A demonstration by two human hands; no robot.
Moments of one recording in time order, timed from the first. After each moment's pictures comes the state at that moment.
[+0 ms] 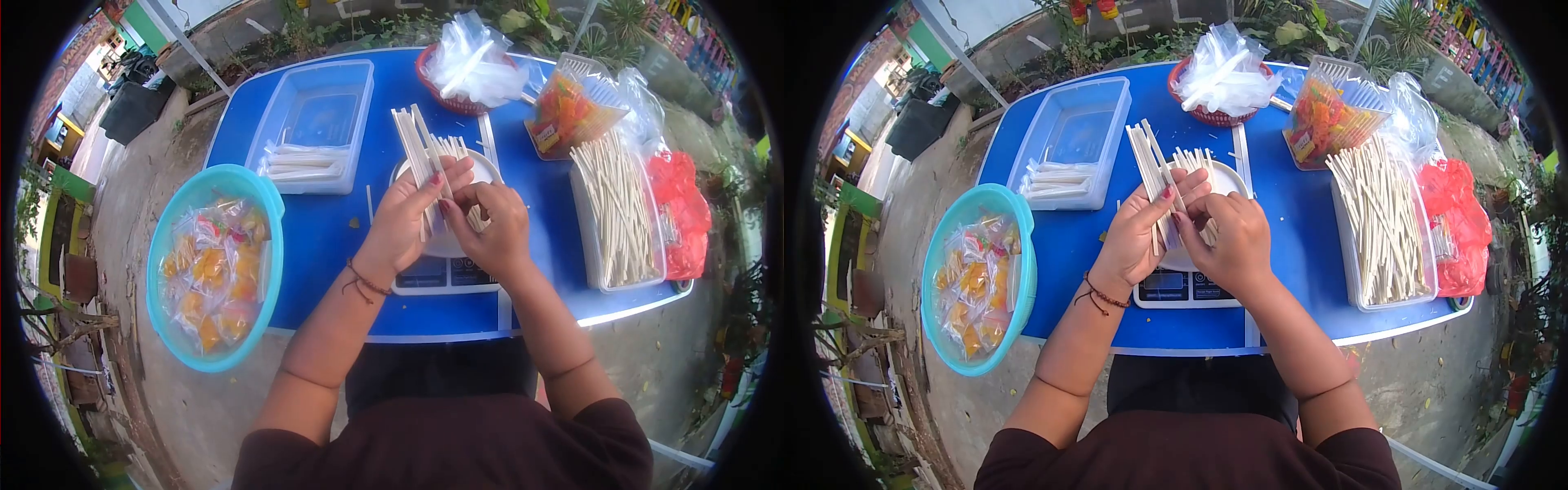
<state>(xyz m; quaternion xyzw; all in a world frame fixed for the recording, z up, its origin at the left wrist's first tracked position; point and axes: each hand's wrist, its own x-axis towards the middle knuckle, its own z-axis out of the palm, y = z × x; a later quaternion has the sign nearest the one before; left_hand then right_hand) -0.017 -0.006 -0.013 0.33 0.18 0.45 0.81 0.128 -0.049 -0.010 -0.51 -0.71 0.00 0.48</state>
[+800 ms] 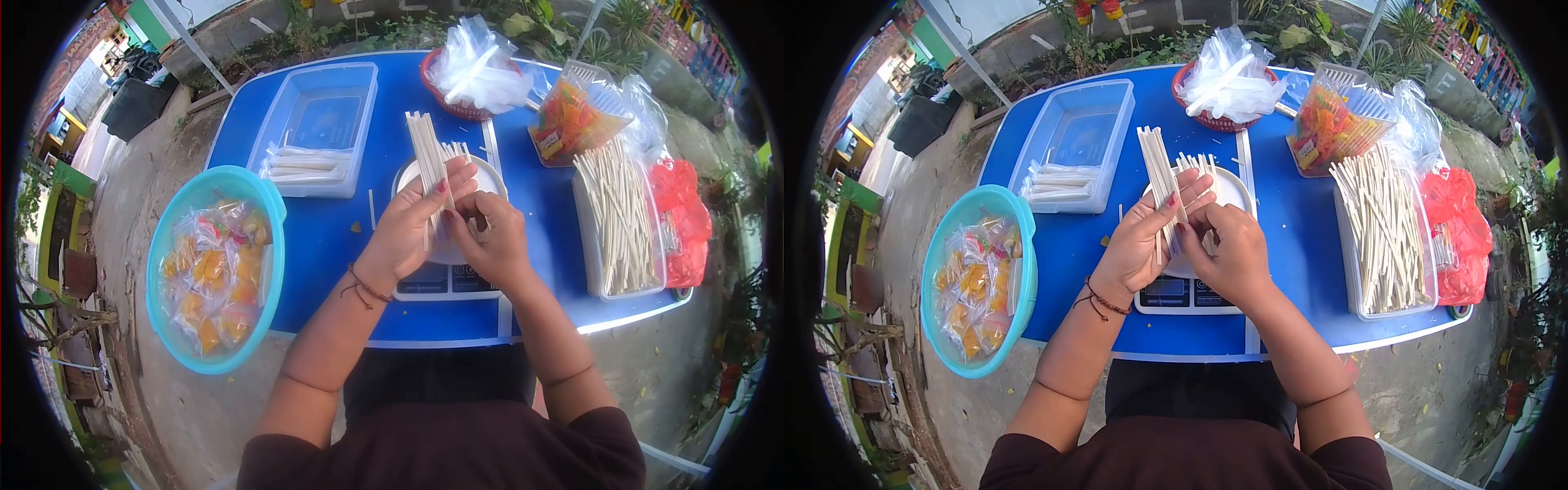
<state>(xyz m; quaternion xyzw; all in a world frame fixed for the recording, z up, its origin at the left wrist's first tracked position) -0.018 -0.008 -0.009 0.34 0.19 0.41 0.82 0.126 -0.052 -0.011 -0.53 -0.68 0.16 0.48</state>
